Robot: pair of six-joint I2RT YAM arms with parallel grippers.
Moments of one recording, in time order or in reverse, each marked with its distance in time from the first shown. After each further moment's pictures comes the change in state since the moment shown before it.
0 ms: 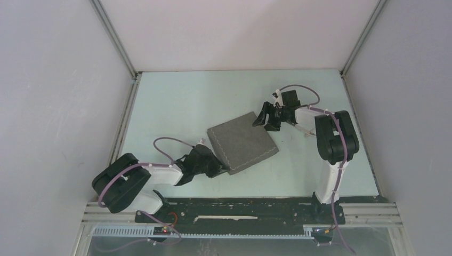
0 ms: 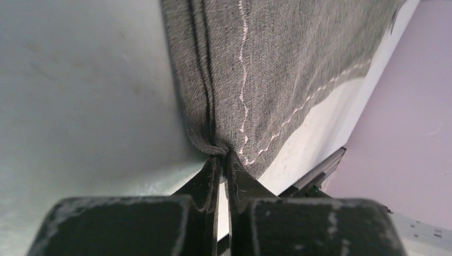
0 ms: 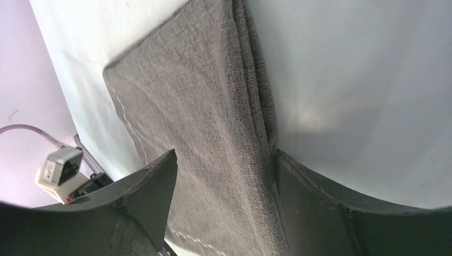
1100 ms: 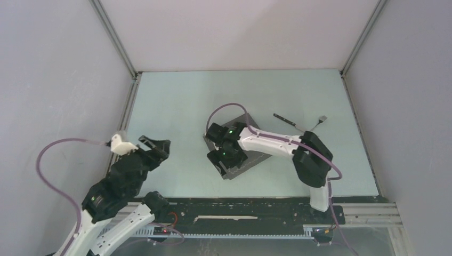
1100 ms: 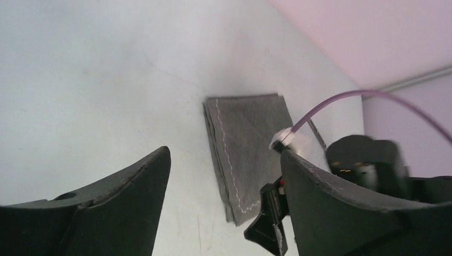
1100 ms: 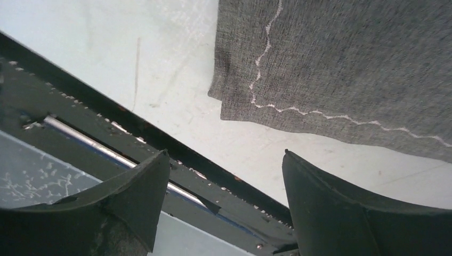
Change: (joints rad) left arm 0.038 -1.016 0.528 -1.243 -0.712 0.320; right arm 0.810 -0.050 0.364 -0.797 0.505 -0.148
